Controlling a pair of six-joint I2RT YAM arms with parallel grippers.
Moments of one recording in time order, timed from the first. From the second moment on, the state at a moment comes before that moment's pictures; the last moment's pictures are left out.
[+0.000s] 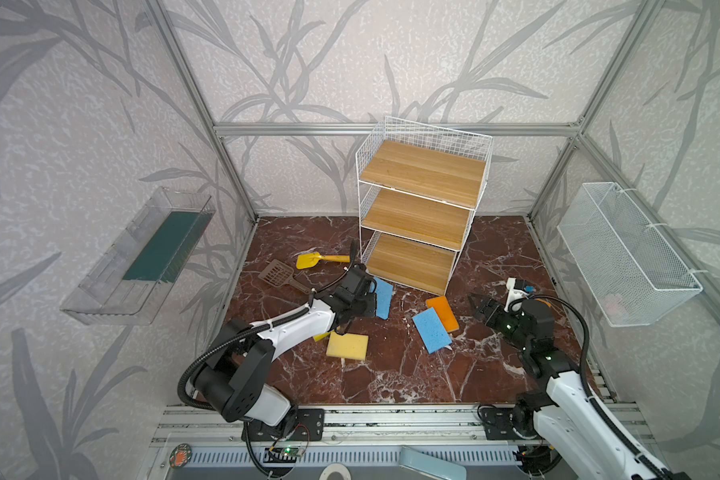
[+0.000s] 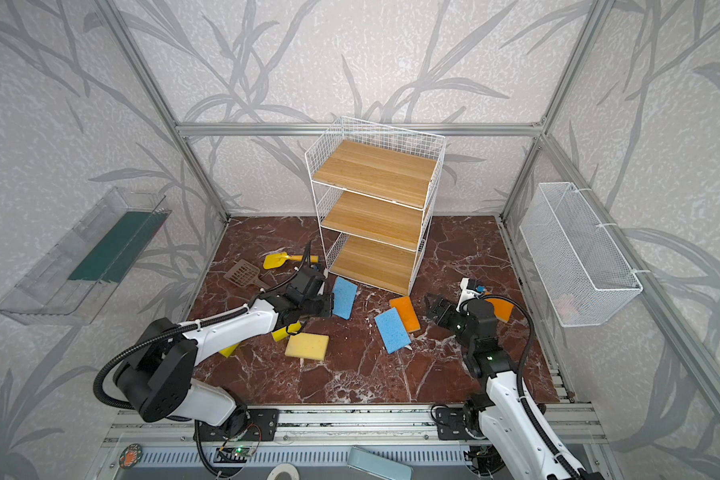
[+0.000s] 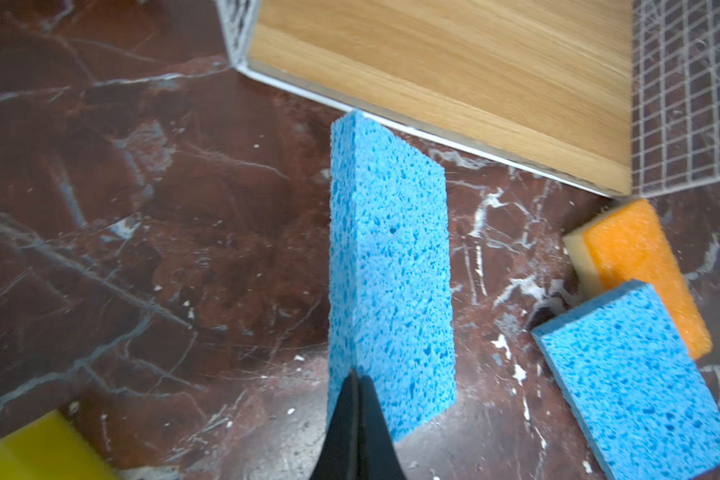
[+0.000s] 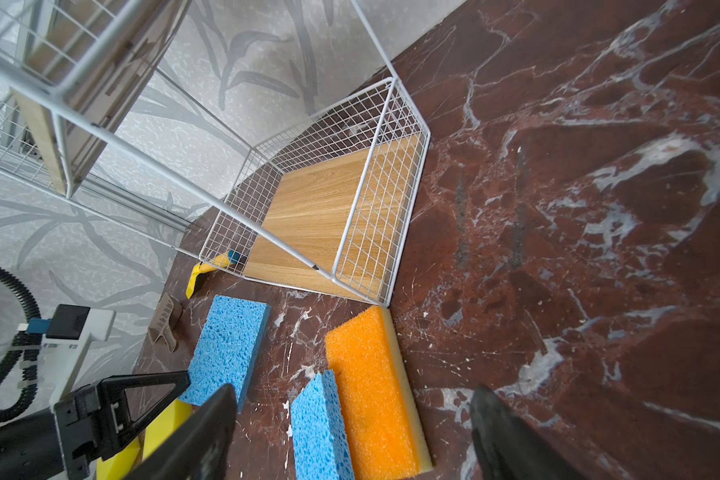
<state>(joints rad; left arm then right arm) -0.62 1.49 0.85 -0.26 -0.05 -0.49 0.15 0.70 0.31 -0.01 -0.22 0.66</state>
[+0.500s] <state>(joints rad) -0.65 1.59 0.91 -0.04 0.04 -0.47 0.15 0.69 0.28 -0.02 -0.19 0.68</state>
